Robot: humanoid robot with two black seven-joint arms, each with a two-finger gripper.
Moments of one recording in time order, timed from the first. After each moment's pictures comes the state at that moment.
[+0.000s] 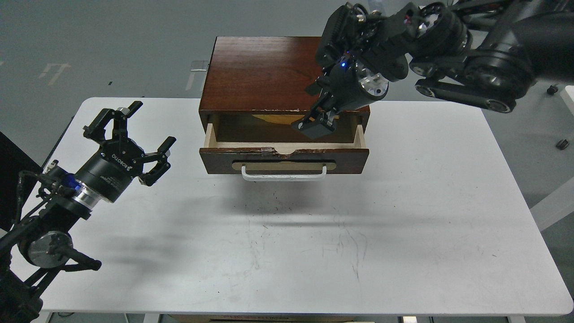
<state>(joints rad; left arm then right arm) -0.21 0.54 -1.05 -1.23 0.37 -0.49 -0.37 1.90 -0.27 -0.65 1.08 -1.31 0.18 0.49</state>
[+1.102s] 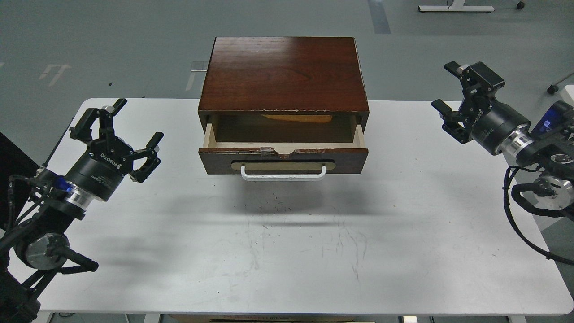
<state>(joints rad) -0.21 0.54 -1.05 -1.18 0.36 -0.49 -0.47 0.77 -0.74 0.31 1.06 -0.18 0.19 0.49</state>
